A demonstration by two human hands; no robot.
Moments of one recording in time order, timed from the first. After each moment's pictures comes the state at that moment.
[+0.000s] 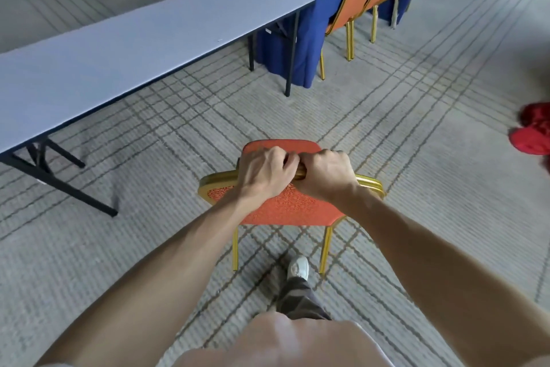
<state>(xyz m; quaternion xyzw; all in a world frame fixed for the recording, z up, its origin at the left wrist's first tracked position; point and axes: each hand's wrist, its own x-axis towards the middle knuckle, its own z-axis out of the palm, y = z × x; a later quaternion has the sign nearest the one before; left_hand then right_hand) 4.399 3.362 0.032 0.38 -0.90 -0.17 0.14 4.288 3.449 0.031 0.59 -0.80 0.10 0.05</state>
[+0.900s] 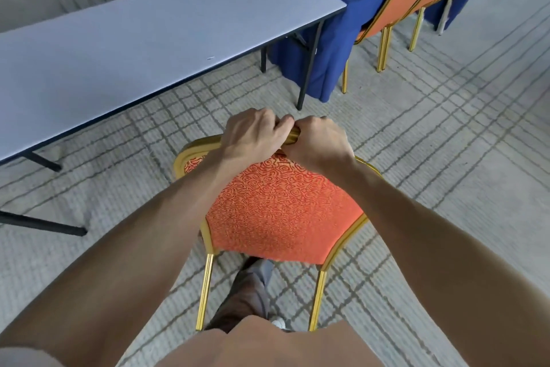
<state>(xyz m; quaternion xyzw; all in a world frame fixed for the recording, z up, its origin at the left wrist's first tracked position) 4.145 3.060 0.043 0.28 -0.96 0.05 0.02 4.019 3.141 0.038 0.57 -0.81 0.13 -0.09</state>
